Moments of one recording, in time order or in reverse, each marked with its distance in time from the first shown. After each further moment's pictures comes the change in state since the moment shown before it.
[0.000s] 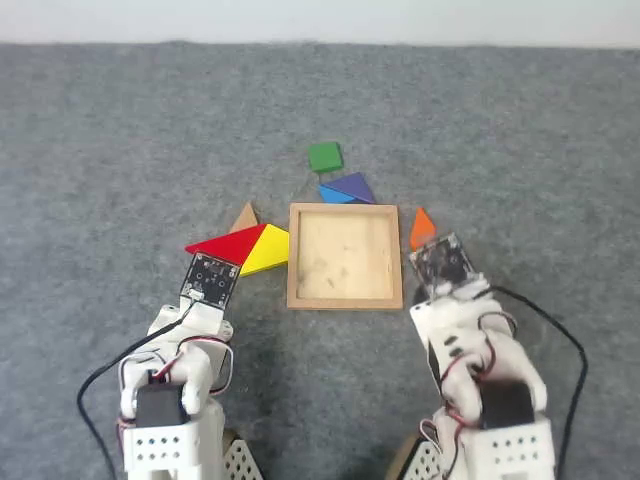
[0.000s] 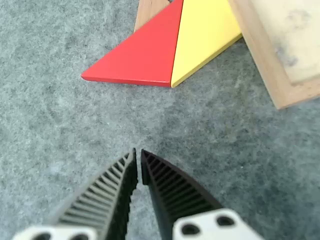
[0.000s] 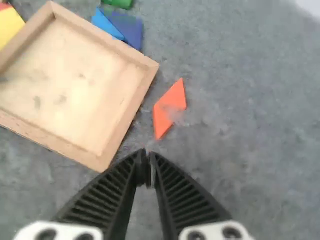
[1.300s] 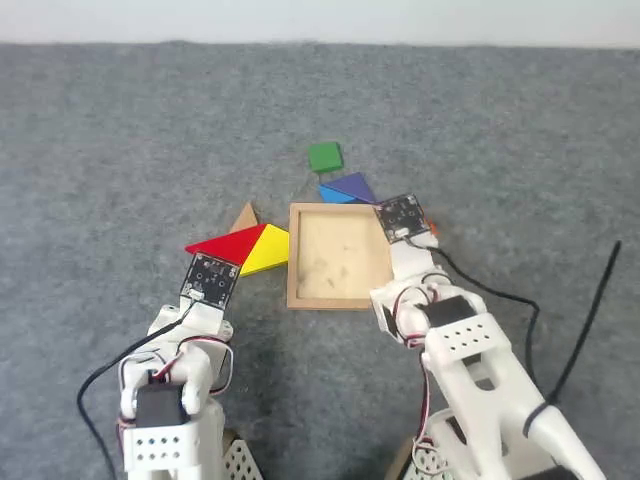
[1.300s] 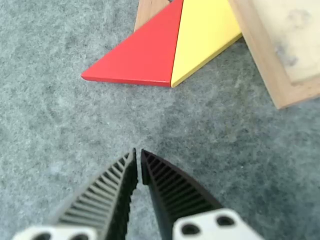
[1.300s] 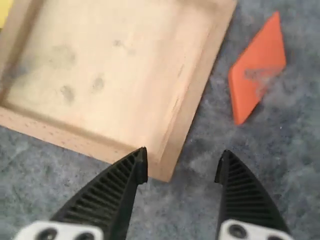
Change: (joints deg) left arm 0.0 0.0 0.0 0.0 0.0; right arm -10.5 50.1 -6.0 -22.2 -19.3
